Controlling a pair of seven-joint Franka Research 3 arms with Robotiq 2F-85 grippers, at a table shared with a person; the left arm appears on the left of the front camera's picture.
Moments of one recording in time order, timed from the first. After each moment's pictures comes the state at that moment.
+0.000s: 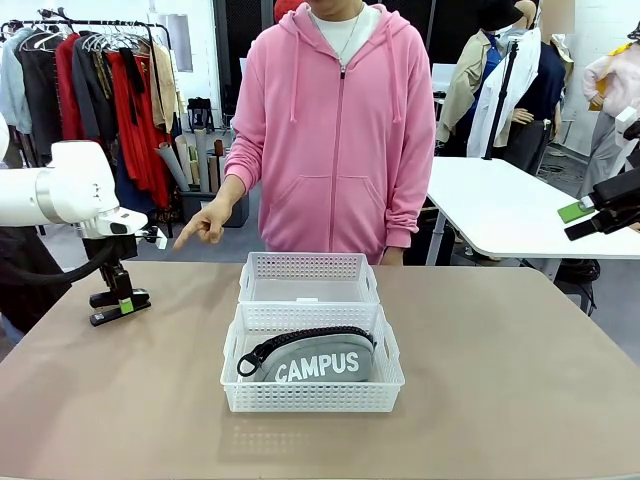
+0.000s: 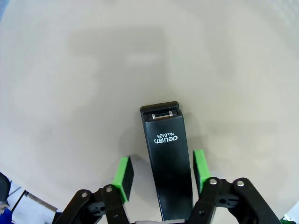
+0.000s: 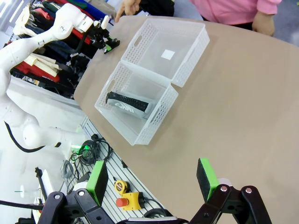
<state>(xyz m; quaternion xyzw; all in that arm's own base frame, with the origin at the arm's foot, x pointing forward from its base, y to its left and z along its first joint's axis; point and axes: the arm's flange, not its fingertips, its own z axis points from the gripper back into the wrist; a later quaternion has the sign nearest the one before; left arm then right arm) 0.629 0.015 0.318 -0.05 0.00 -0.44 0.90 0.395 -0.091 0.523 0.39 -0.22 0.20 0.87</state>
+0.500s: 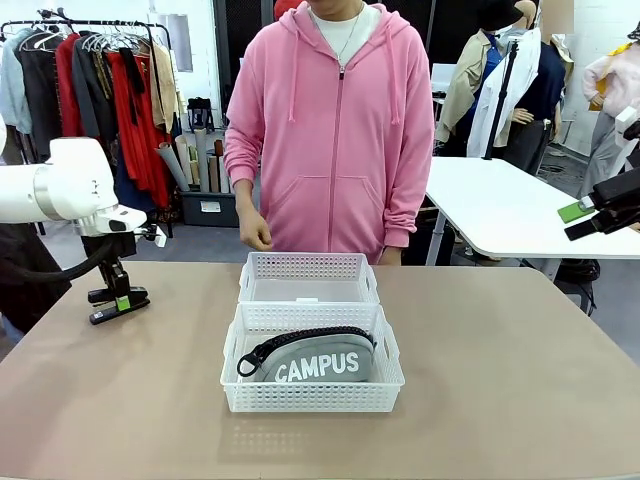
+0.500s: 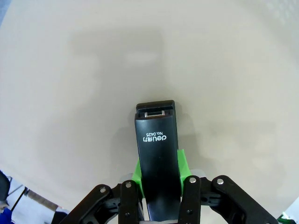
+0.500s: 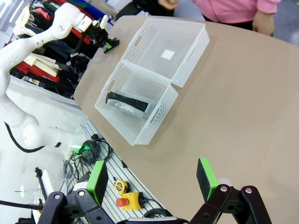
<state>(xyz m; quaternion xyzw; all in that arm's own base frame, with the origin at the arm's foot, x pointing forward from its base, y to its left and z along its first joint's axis) 0.628 0.015 0.324 -0.05 0.00 -0.44 0.90 0.395 -0.091 0.523 0.39 -0.22 0.20 0.87</state>
